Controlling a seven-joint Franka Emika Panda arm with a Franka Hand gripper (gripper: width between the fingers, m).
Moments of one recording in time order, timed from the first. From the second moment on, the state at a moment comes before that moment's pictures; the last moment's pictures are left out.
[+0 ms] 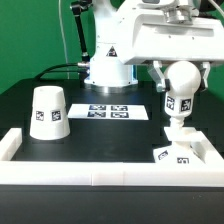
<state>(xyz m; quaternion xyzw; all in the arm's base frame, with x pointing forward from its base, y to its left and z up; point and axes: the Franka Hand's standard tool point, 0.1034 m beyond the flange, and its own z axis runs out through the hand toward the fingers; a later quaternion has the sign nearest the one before) 0.616 0.094 0.141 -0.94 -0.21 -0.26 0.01</state>
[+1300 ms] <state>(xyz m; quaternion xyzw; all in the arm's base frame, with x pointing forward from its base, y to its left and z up) 0.608 0.099 0.116 -0.95 -0.21 -0.25 0.01</state>
